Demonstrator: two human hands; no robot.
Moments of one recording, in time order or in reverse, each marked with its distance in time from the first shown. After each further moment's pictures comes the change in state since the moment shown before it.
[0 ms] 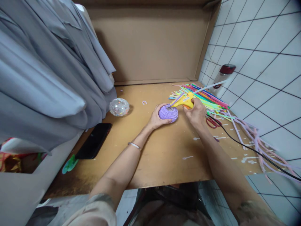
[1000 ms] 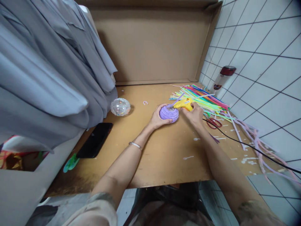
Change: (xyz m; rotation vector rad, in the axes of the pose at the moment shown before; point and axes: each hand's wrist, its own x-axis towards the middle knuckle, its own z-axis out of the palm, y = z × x) left_hand 0.000 -0.001 0.001 -0.013 0.000 -0.026; right_hand 0.002 0.008 0.018 0.058 -0.102 0.238
